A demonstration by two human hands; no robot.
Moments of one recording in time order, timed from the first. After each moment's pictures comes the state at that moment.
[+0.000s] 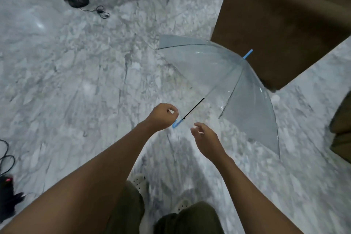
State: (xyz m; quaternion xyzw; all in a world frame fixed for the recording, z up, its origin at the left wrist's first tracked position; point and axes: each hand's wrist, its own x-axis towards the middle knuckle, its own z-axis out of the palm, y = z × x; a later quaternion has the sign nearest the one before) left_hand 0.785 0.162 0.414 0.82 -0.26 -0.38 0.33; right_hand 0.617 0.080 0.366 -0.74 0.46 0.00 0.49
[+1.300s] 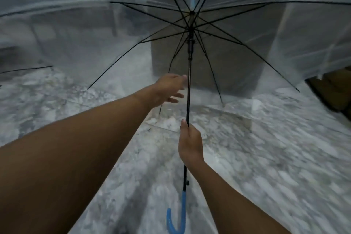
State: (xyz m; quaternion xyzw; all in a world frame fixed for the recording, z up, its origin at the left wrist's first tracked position) left_hand 0.857 -0.184 0.093 0.65 -0.49 -0.39 0.43; right_hand 0.752 -0.131 -0.034 -0.59 0.49 -0.46 0.45
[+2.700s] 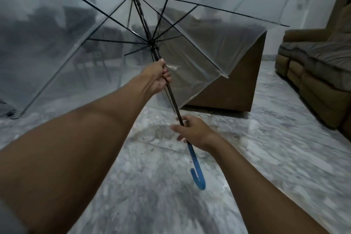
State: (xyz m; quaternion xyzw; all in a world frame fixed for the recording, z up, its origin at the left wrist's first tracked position) left_hand 0.828 -0.158 0.213 0.46 -0.31 -0.45 0.70; right_hand 0.679 -0.116 0.102 -0.74 0.38 -0.27 0.48
